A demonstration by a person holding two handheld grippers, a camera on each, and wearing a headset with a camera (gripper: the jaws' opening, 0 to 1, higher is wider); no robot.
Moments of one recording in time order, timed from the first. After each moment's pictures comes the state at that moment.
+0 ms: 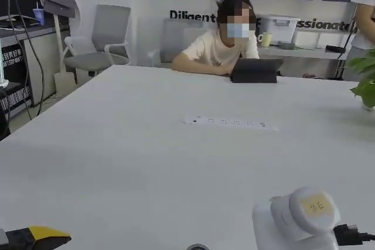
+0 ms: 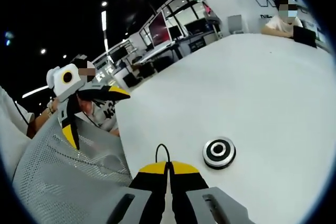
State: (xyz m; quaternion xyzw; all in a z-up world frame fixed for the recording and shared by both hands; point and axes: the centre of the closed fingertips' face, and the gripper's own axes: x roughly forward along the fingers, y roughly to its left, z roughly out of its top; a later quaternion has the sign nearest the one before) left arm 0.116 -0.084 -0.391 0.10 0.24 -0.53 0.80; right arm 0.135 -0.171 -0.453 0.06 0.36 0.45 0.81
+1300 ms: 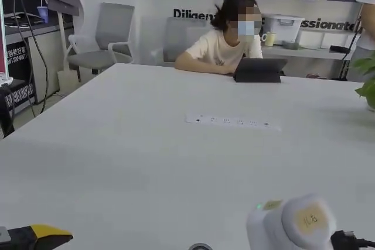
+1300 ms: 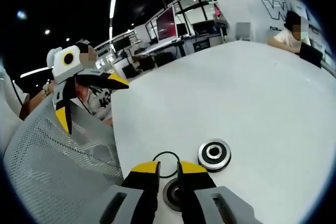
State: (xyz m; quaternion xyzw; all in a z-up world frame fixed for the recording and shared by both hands) left arm 0.117 -0.082 -0.390 0.09 0.24 -0.53 0.81; right arm 0.140 -0.175 -0.459 0.00 0.35 0.45 0.82
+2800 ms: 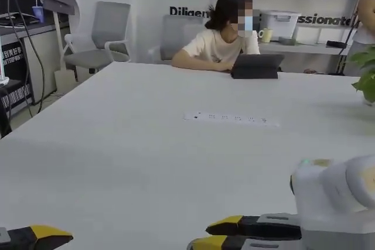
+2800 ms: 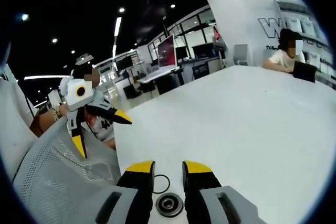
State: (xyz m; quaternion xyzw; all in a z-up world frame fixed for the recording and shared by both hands) left arm 0.116 -0.082 -0.393 0.09 0.25 -0.53 0.81; right arm 0.160 -0.201 -0.398 0.03 0.26 0.45 0.85
